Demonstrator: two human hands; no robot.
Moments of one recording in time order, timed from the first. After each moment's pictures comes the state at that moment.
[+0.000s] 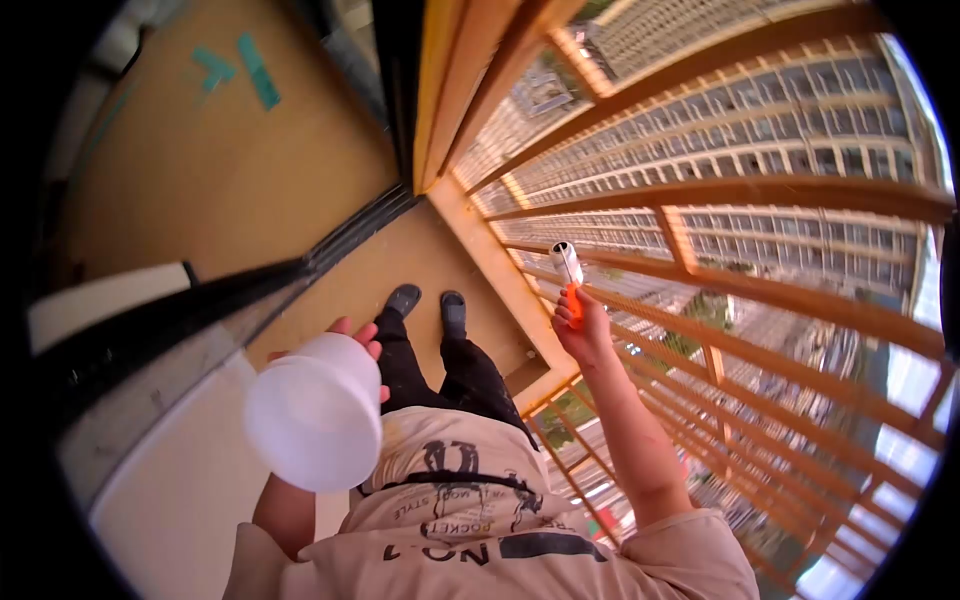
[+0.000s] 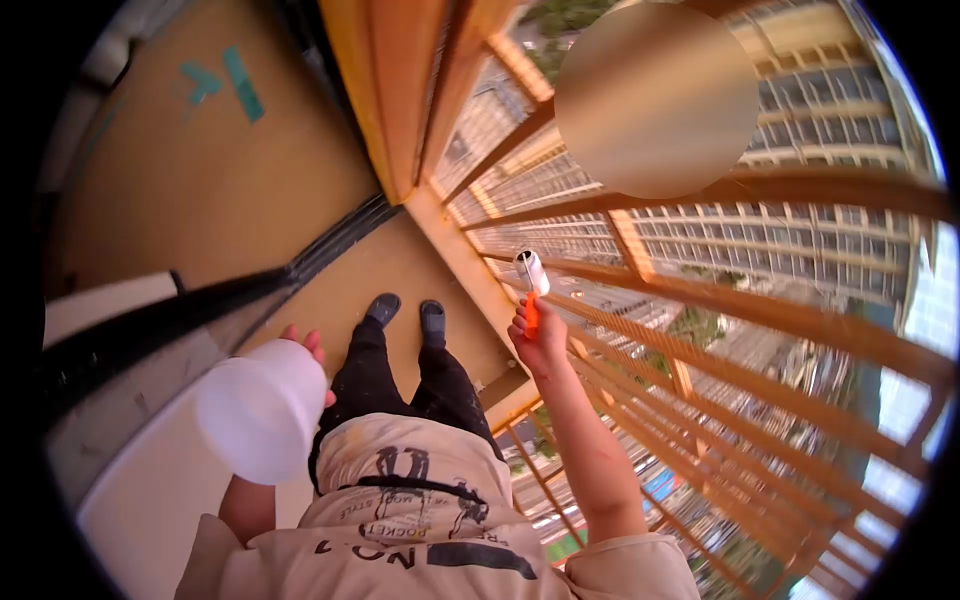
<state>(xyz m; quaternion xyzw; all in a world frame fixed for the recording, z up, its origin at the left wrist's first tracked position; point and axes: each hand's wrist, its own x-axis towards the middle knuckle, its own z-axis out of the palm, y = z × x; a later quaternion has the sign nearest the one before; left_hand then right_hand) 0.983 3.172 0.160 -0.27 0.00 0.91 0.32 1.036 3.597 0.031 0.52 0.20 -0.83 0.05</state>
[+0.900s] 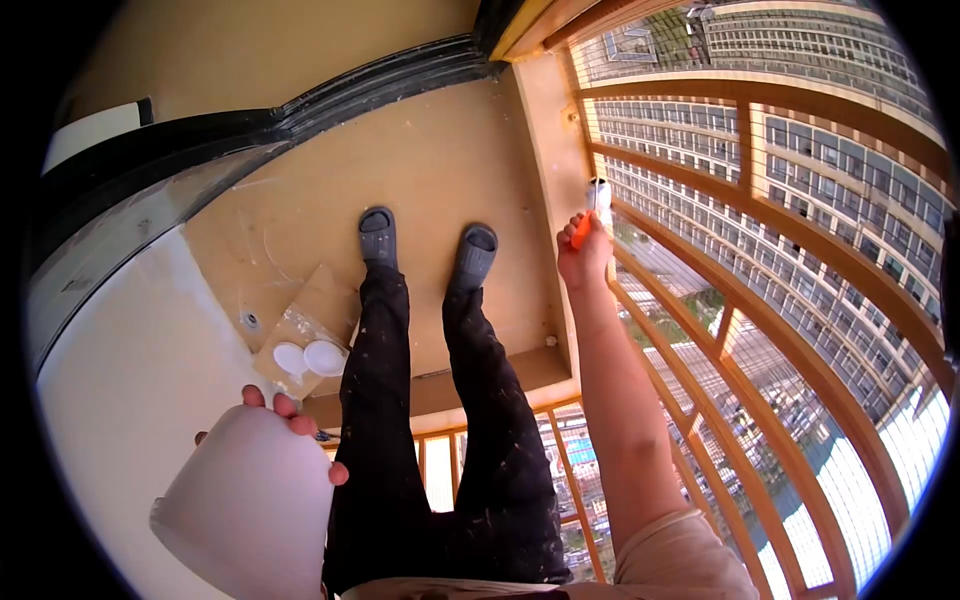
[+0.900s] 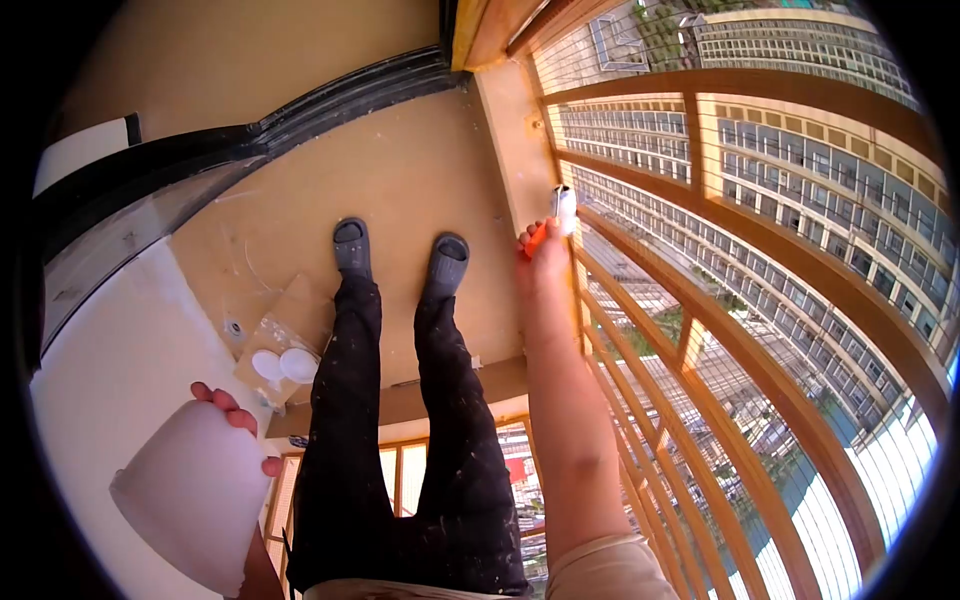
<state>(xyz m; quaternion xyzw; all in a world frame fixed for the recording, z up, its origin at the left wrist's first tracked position) 1.096 3.170 -0.146 -0.31 0.02 0.94 0.17 0.994 3.569 -0.463 0.56 0.32 -0.77 0.04</state>
